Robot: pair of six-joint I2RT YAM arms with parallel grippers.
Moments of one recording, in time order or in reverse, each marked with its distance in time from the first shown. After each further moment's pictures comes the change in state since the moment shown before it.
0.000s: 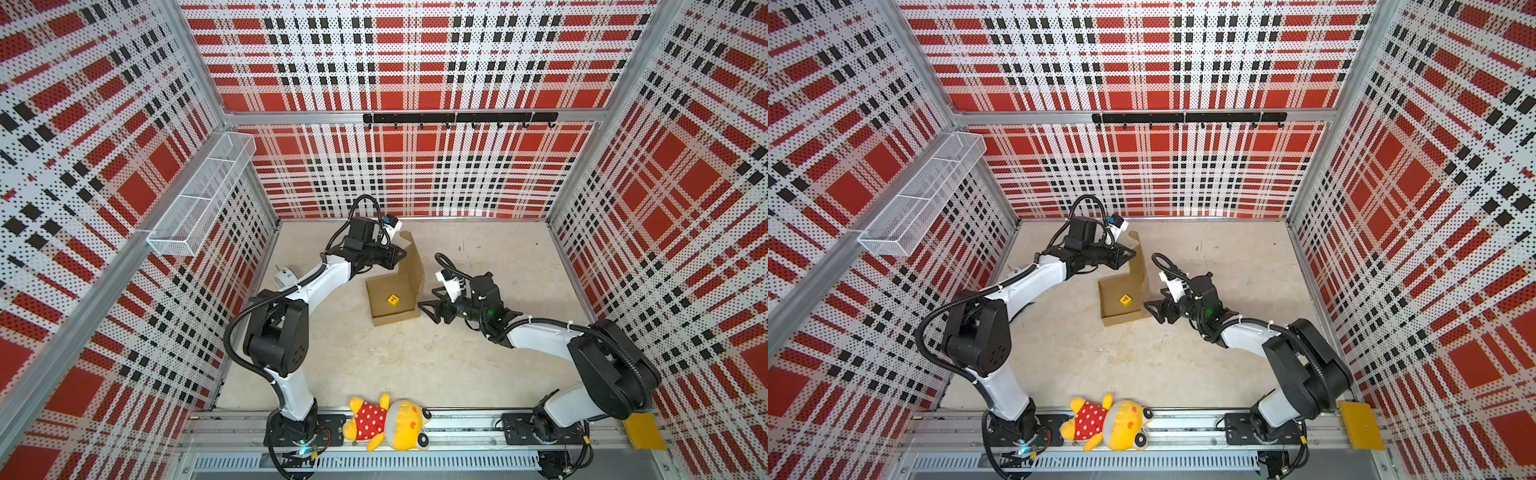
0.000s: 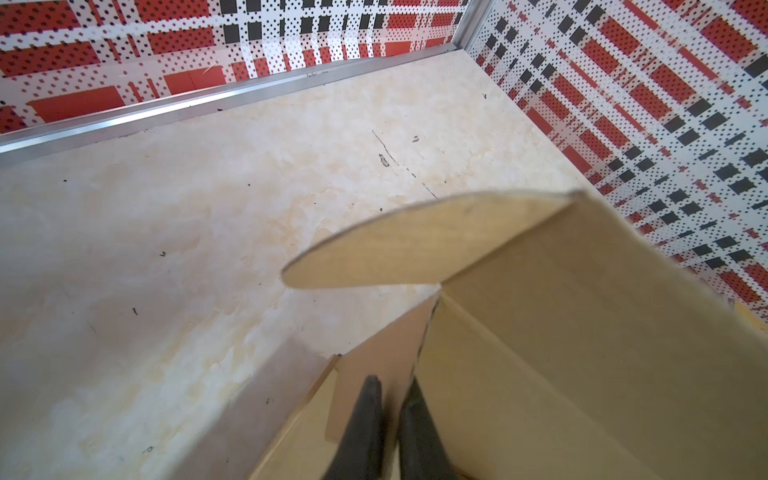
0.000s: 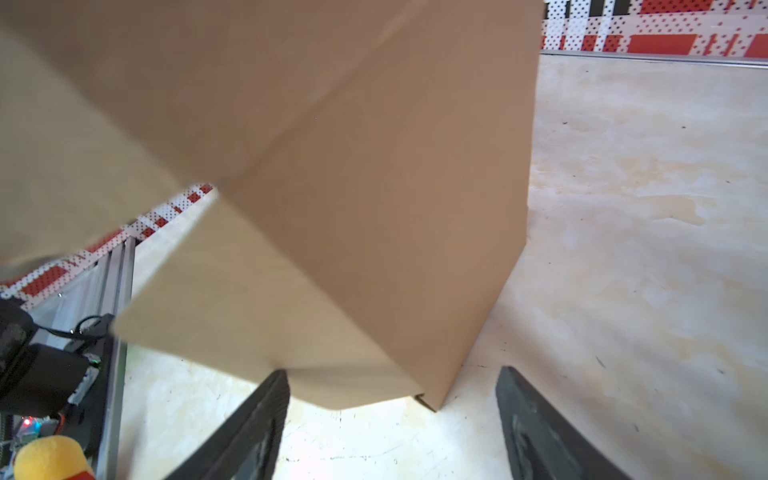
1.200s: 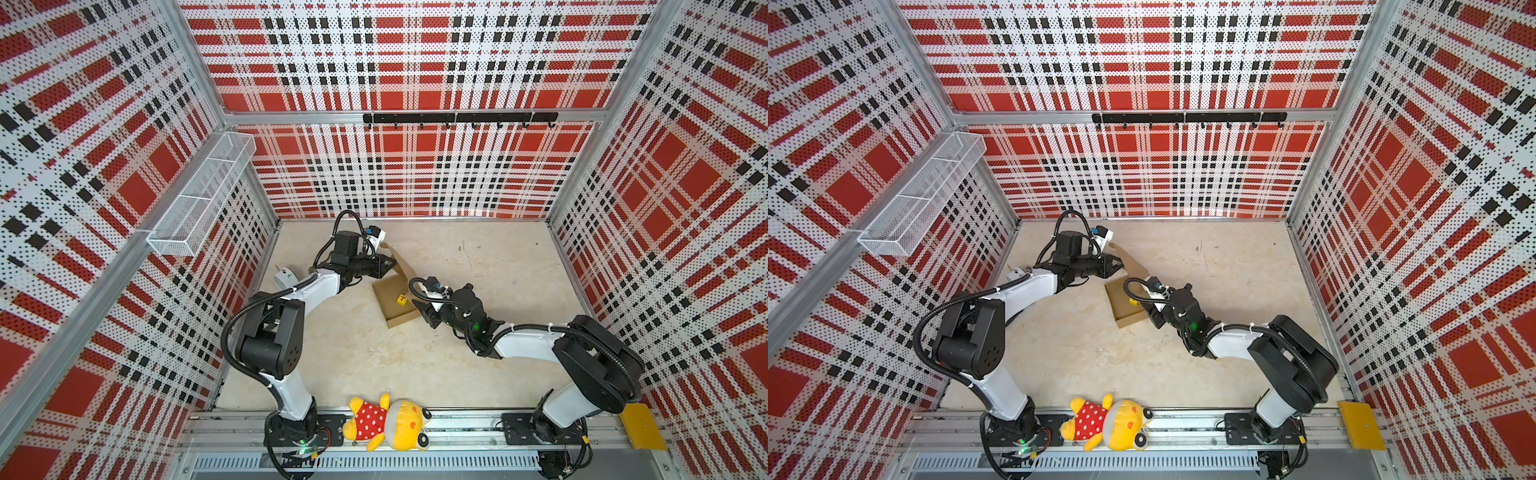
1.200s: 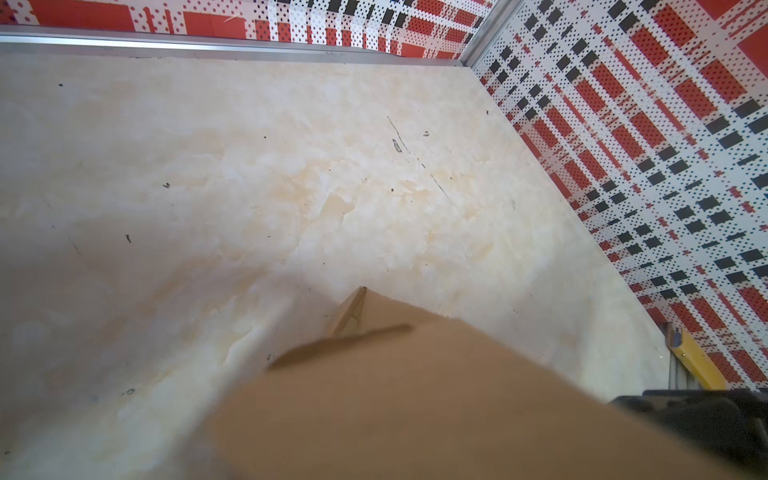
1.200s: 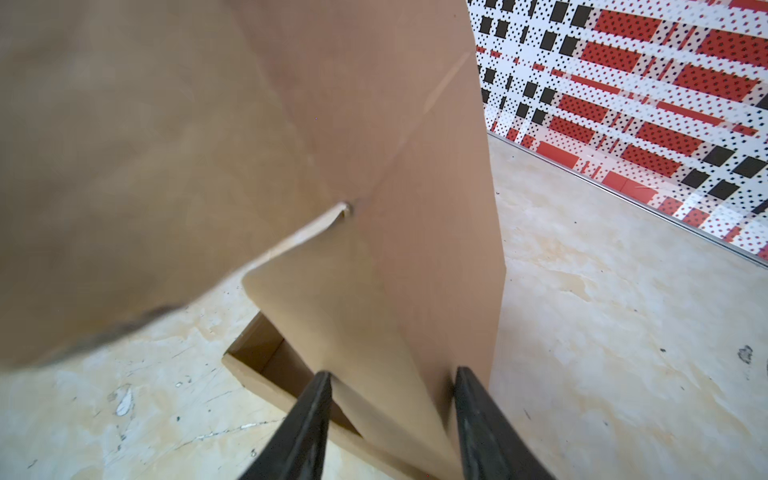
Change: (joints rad) left arm 0.094 -0.038 -0.238 0.233 0.115 -0.135; right arm 0.188 0.072 -0.003 0.148 0.446 -0.237
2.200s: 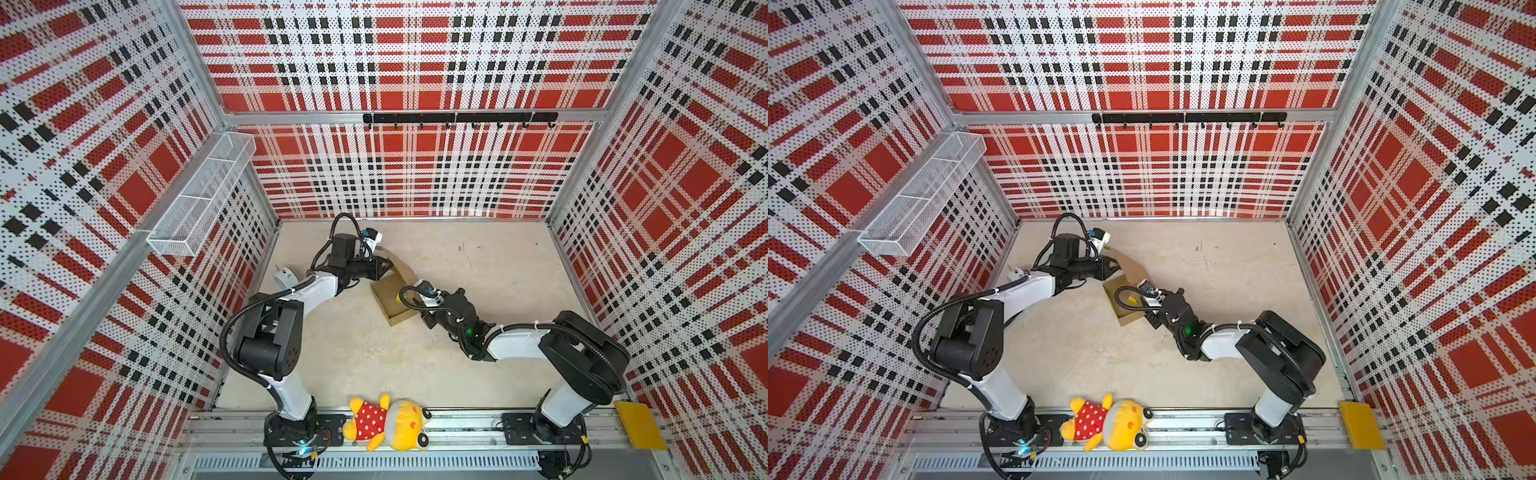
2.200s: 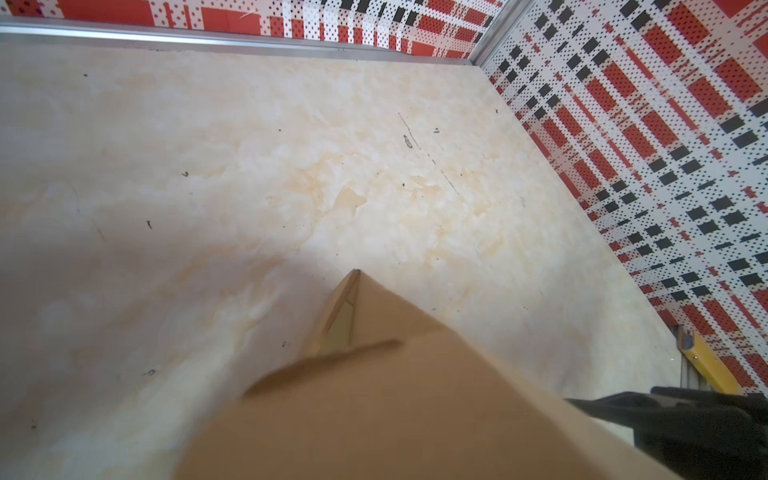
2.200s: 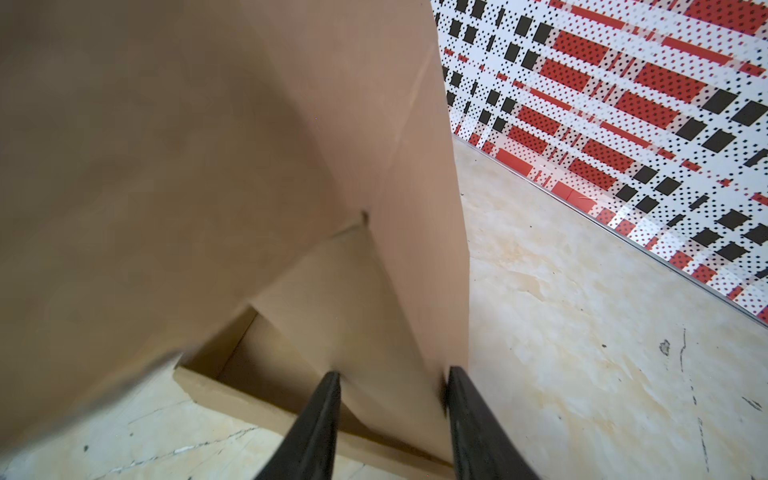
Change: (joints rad) left arm 0.021 -0.009 -0.047 0.023 -0.008 0.008; right arm 0.061 0.064 0.007 0.063 0.160 -0.095
